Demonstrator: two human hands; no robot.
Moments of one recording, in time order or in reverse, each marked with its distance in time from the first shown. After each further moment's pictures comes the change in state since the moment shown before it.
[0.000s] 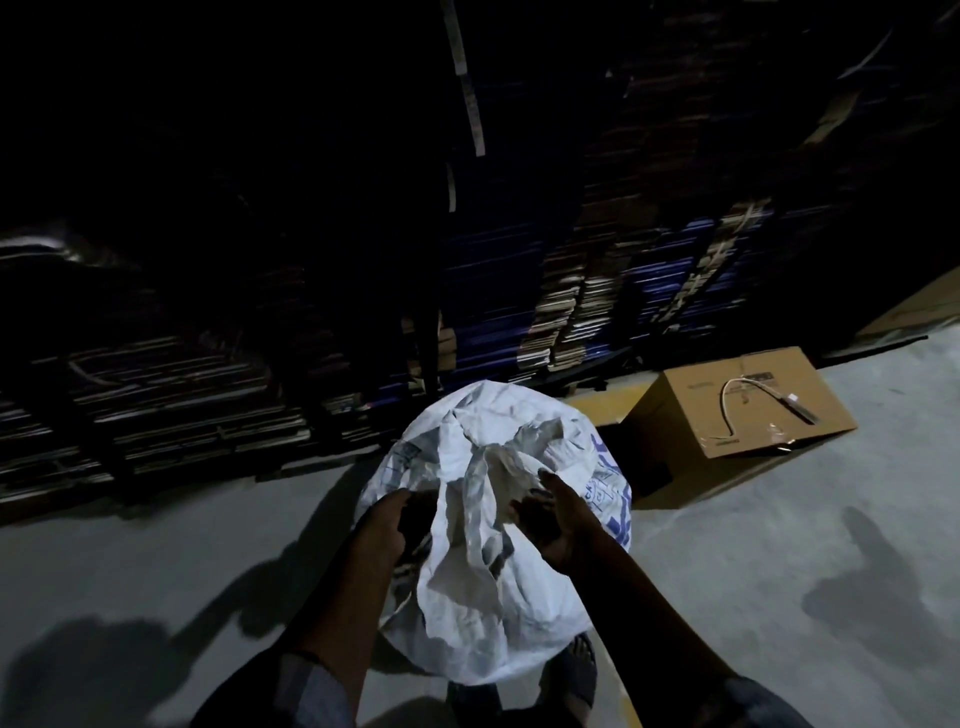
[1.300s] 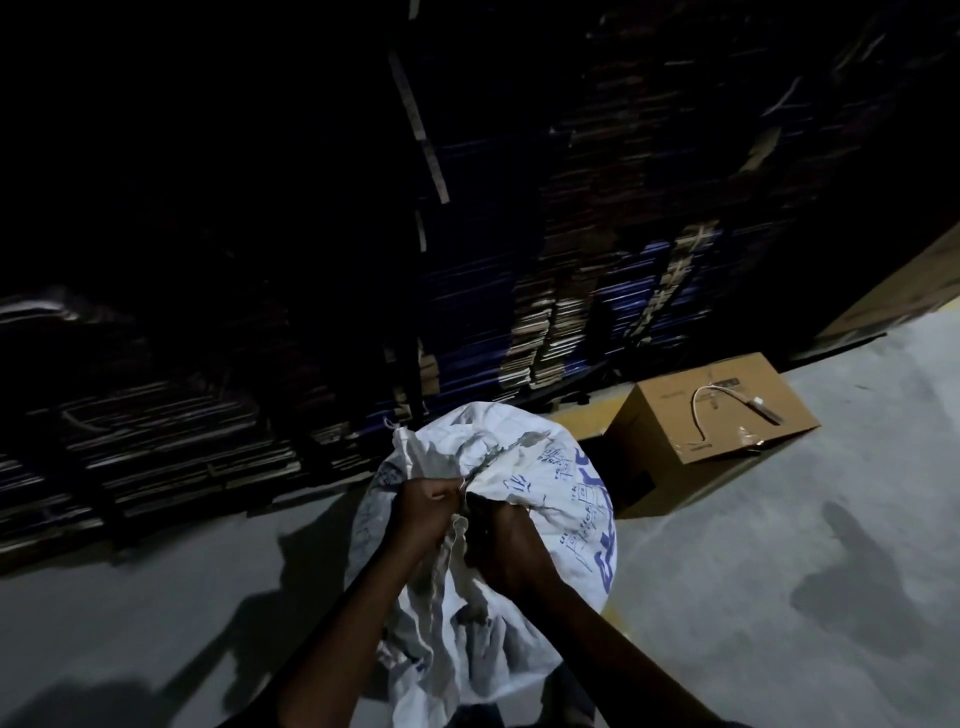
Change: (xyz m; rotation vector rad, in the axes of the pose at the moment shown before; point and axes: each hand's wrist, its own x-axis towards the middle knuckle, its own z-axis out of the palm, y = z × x) left_hand -0.118 0.027 0.061 0.517 -0.228 0.564; right_hand -0.064 0.025 0.022 -1.429 -0.179 -1.112
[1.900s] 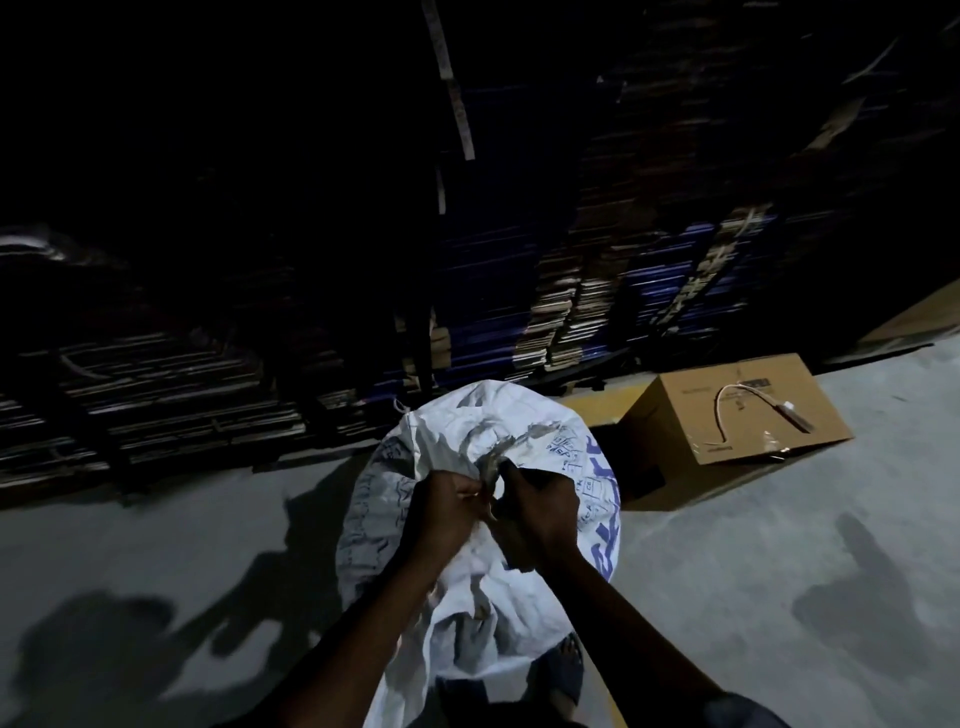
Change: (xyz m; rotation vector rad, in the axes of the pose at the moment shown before) left_hand 0.001 -0.020 0.033 0.233 0.056 0.045; right_hand 0.030 0.034 -0.014 0.397 0.223 0.607
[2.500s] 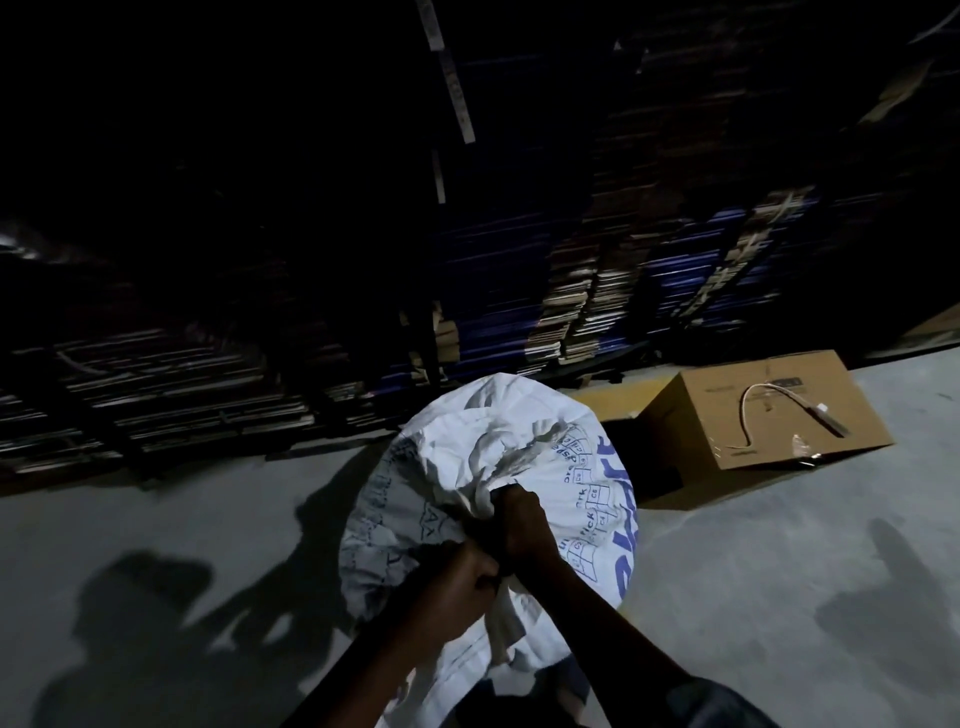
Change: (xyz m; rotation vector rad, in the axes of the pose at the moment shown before) left_hand -0.033 -0.024 0.003 0.545 -0.373 0.195; right_hand 0.034 0.025 0.034 -0.542 -0.277 -0.236
